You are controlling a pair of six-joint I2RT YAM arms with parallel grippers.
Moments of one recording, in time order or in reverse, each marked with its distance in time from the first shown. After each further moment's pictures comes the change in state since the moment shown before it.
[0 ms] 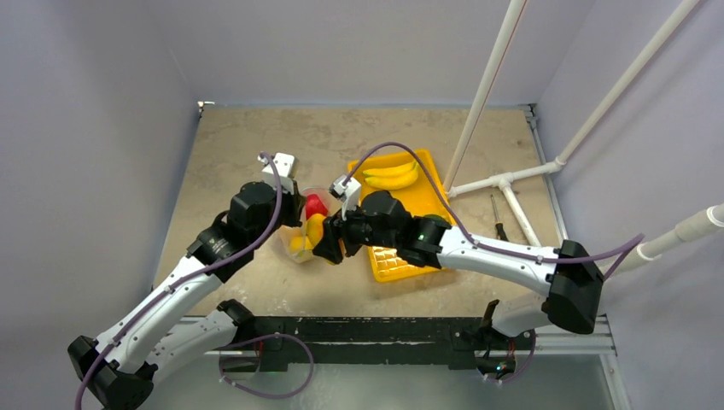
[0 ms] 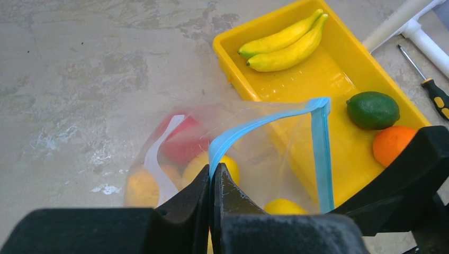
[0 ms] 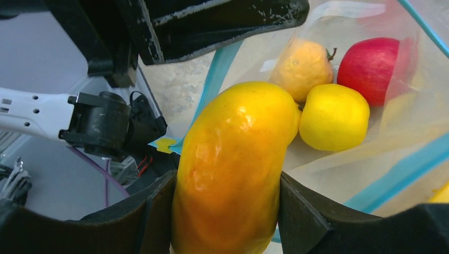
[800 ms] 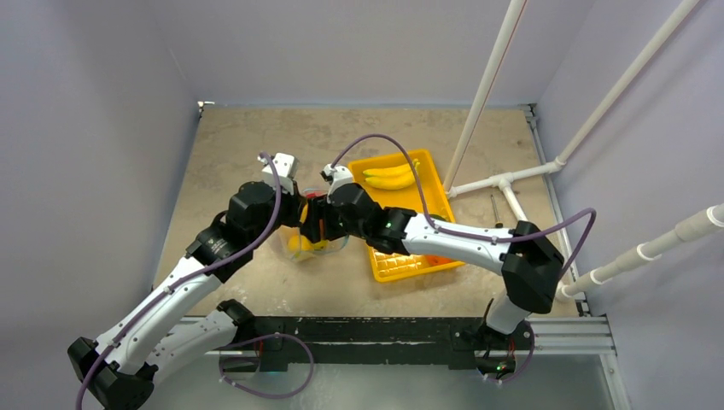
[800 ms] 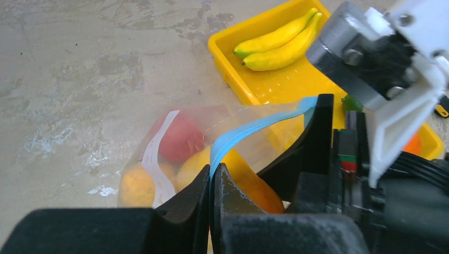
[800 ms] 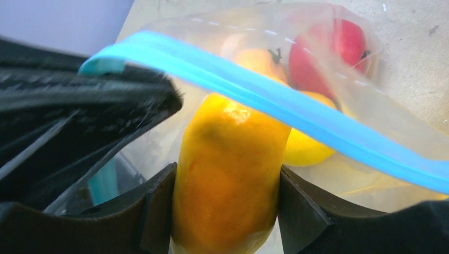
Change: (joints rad) left arm 0.006 -0.003 0.000 0.000 0.035 0.000; right arm 0.002 0.251 0.183 -0.046 0.241 0.257
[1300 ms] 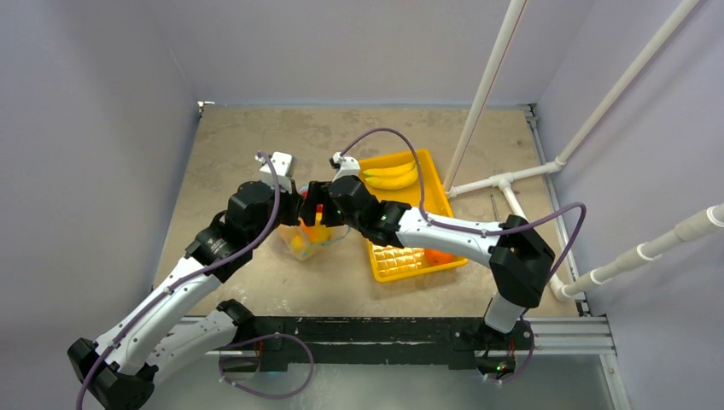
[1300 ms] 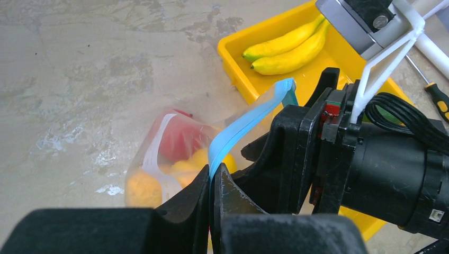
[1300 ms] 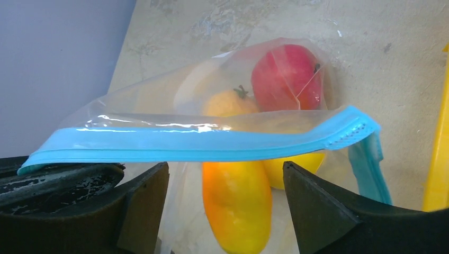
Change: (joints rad) left arm 0.003 -0.001 0.000 0.000 -0.019 0.002; right arm -0.037 0.076 0.051 0.044 0.117 0.115
